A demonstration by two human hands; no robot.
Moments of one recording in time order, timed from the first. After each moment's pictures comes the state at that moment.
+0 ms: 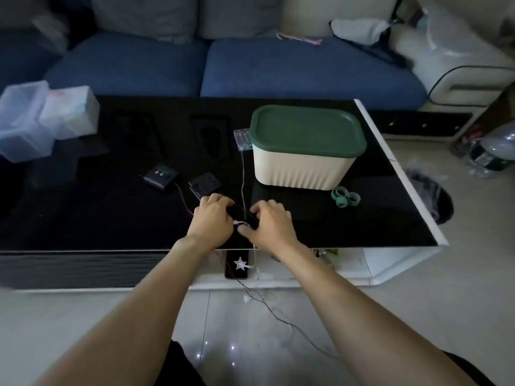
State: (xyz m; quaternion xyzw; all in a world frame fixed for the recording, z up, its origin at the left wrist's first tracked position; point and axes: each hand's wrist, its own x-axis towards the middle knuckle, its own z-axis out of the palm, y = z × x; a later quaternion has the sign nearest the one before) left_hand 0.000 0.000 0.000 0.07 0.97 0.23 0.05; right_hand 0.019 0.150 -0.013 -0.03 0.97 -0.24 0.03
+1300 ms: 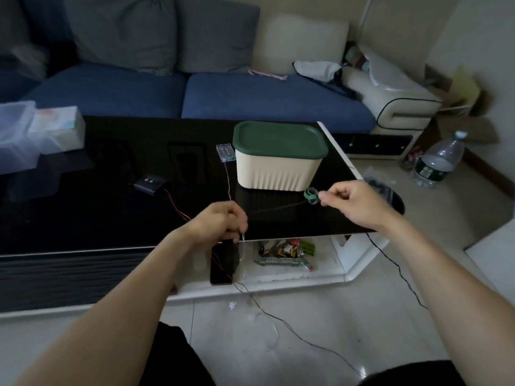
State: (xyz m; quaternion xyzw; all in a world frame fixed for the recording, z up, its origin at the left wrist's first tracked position) left_hand 0.058 0.009 0.045 0.09 0.69 0.67 0.26; right_hand 0.101 0.308 0.097 -0.02 0.92 -0.40 -0.03
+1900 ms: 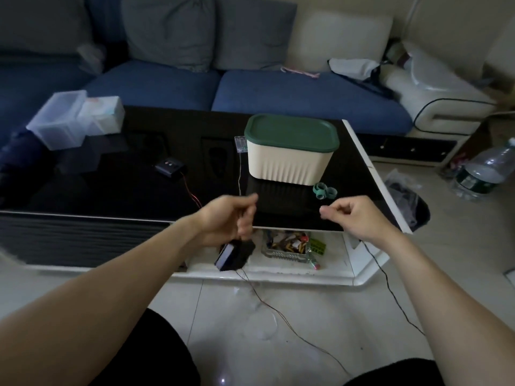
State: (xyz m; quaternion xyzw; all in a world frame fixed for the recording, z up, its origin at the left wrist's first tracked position) left_hand 0.105 0.039 0.070 -0.01 0.59 0.73 0.35; right_hand 0.118 0.330 0.064 -0.05 0.88 -0.46 0.02
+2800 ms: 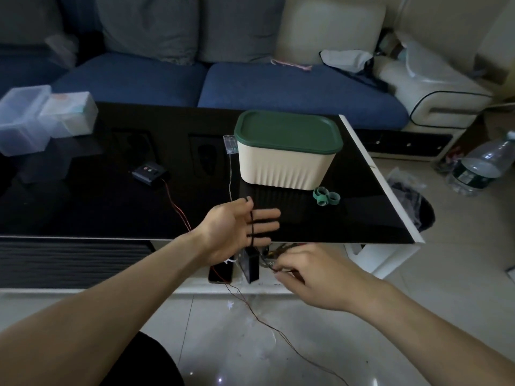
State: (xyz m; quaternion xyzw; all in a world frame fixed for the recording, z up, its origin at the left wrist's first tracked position) left_hand 0.068 0.059 0.041 0.01 0.51 0.79 0.33; right_hand 0.142 0.256 0.042 -0.31 0.94 -0.15 0.04
